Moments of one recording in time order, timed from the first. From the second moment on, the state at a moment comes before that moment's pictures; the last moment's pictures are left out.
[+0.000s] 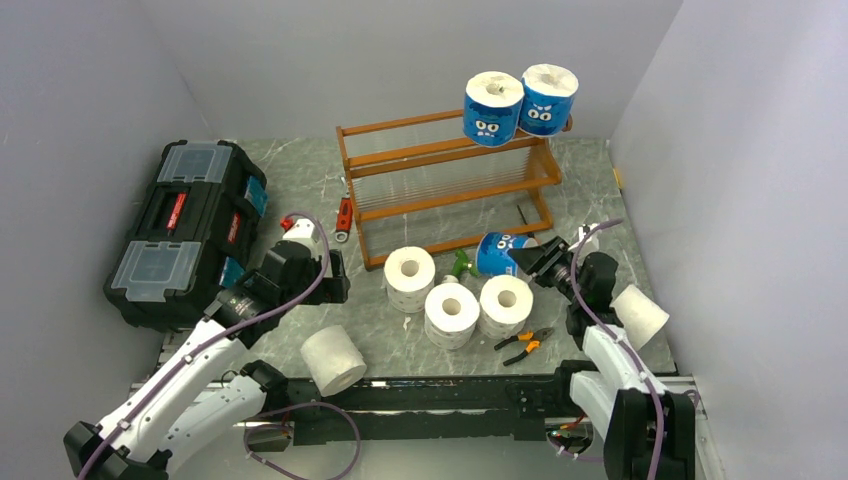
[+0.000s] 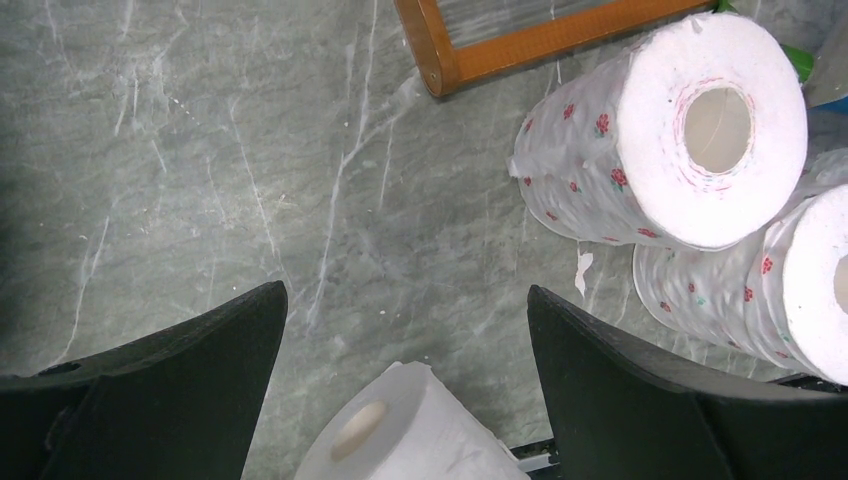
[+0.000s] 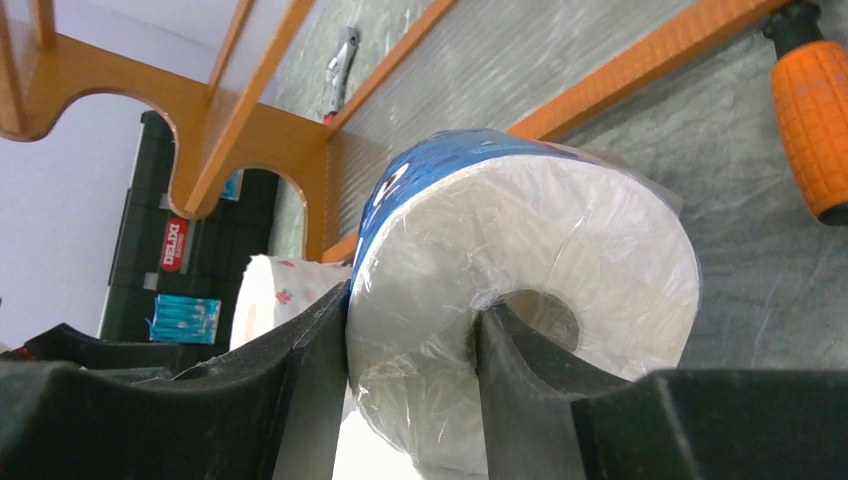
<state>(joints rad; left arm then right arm) -0.57 0.76 0.72 -0.67 -0.18 -0.47 -0.08 0.93 0.21 0.44 -0.56 0.82</state>
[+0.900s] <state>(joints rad) -0.57 0.53 0.84 -0.50 -0.01 -0.52 0.15 0.57 0.42 0.36 -0.74 0.90</state>
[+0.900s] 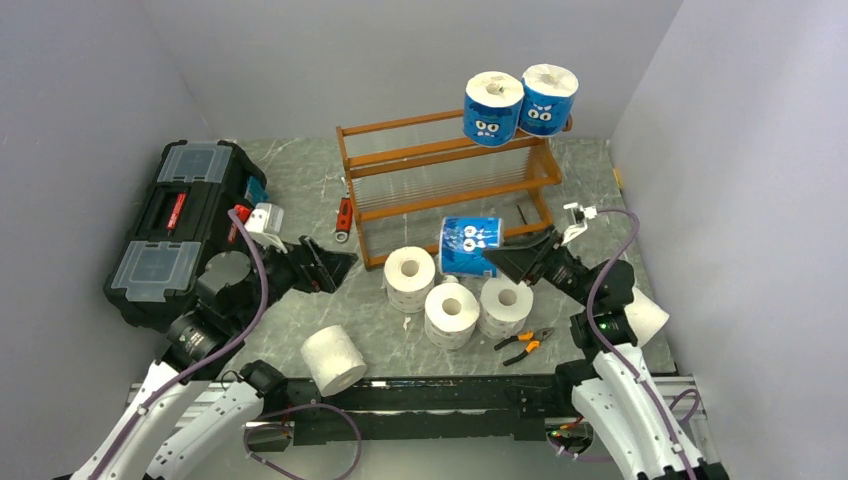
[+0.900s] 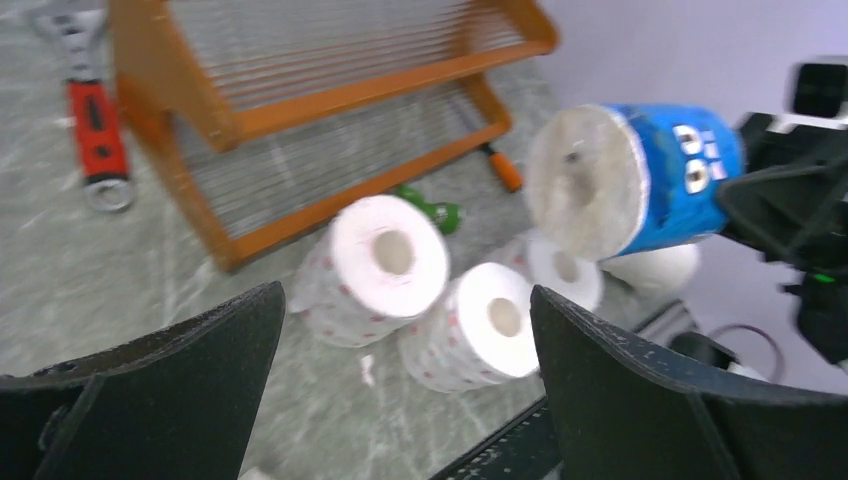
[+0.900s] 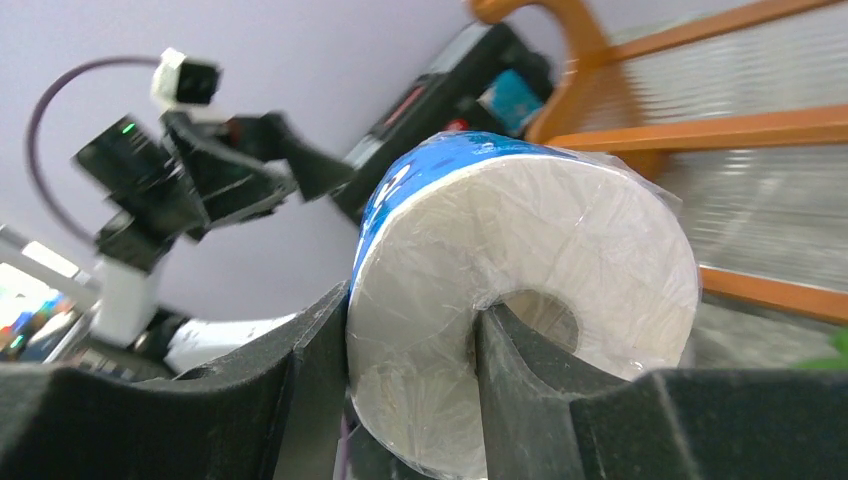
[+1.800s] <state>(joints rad) -0.60 0.65 0.64 0.28 0.50 -0.85 0.48 0.75 0.39 0.92 -0.66 1.05</state>
